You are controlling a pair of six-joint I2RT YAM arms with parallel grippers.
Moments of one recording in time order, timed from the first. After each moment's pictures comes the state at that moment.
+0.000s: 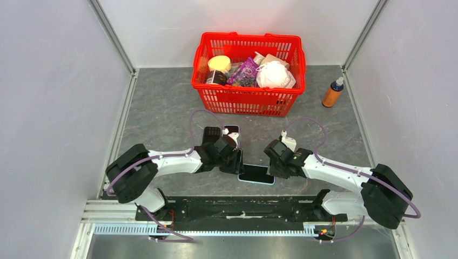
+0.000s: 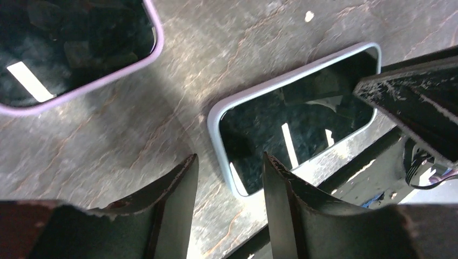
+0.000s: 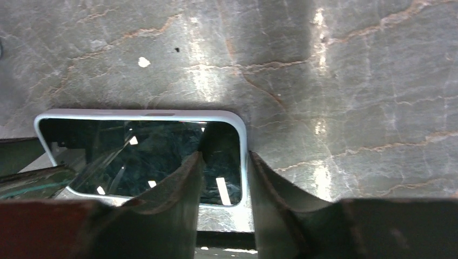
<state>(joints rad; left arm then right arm) -0.95 1.51 0.70 -0.10 0.06 -0.70 0.84 1.22 0.58 -0.56 0.23 1.02</state>
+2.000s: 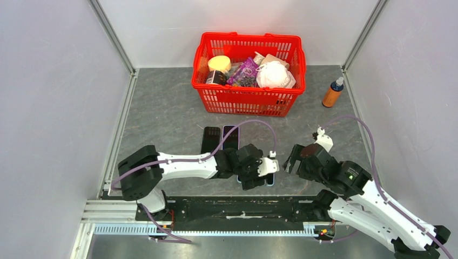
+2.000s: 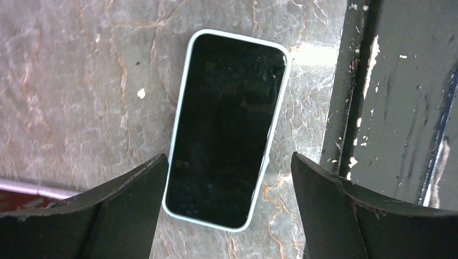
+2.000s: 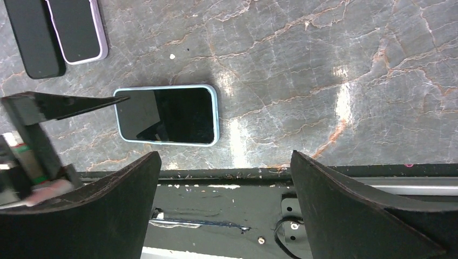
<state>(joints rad) -1.20 1.59 0.94 -0.18 0.09 0.24 0.81 0.63 0.74 -1.07 0.33 0.98</state>
